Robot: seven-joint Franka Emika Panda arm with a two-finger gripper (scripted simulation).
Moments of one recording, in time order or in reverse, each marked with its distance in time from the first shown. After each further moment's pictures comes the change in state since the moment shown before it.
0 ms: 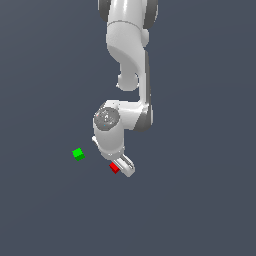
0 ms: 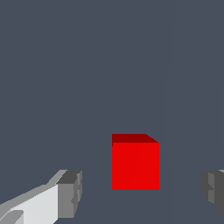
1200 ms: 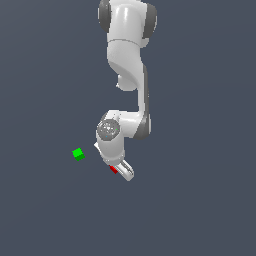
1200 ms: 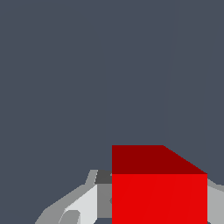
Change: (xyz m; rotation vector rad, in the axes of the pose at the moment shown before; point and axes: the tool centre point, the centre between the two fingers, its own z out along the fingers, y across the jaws) arm 0.000 0.000 0.048 0.000 -0.002 0.005
